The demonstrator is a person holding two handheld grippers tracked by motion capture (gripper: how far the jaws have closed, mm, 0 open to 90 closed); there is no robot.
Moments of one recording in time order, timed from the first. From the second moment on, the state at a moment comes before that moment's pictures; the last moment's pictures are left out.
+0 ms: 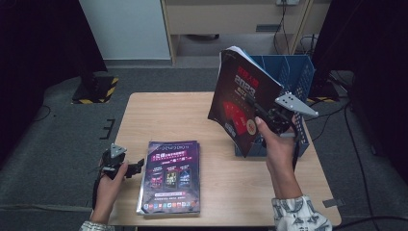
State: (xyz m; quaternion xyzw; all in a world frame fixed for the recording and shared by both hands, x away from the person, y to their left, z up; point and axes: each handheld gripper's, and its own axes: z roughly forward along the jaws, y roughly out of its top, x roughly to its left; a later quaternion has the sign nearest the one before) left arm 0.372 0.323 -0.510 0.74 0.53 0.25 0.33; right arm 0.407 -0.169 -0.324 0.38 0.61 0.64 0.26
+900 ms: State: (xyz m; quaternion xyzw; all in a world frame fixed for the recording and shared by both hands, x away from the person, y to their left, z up) left arm 0.373 0.322 -0.510 0.74 0.53 0.26 0.33; right arm 0.402 -0.208 -0.316 0.42 0.60 0.61 0.31
